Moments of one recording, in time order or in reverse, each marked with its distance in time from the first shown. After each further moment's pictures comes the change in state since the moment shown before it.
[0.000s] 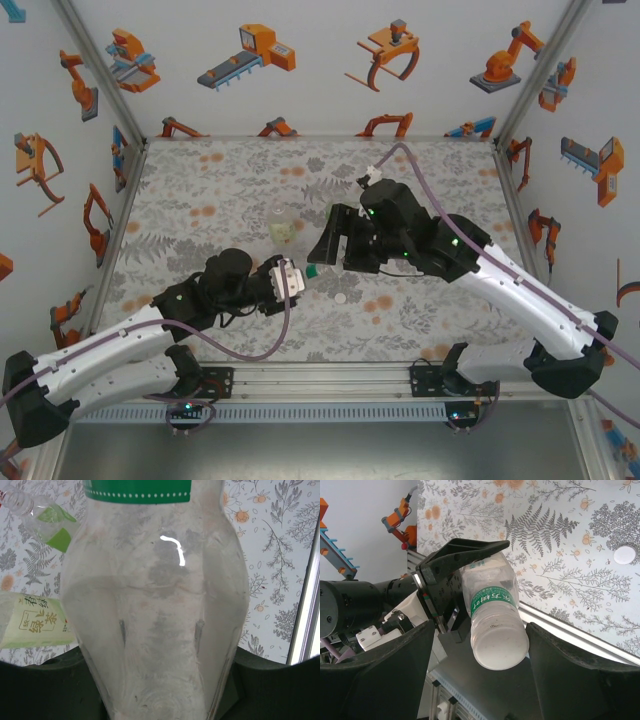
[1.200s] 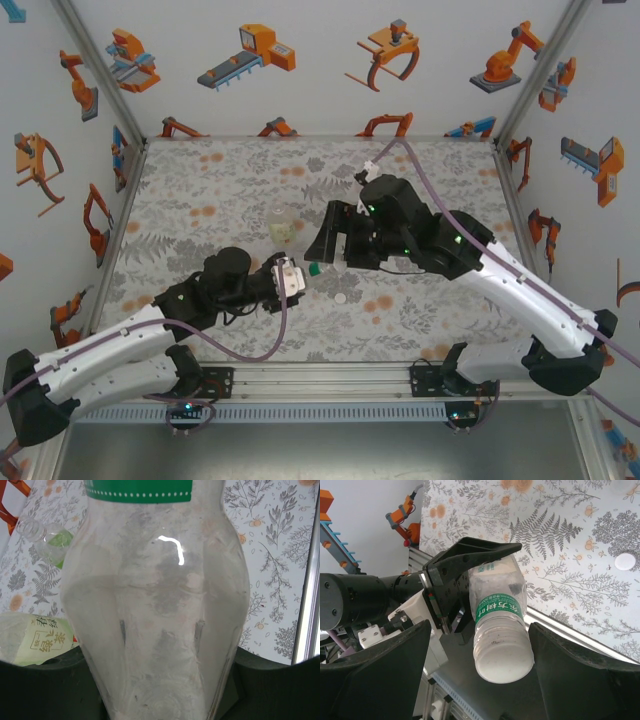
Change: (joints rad) left arm -0.003 0.011 0.000 0.082 0.033 0.002; right arm 0.013 0.019 0.075 -0.036 0.009 -0.045
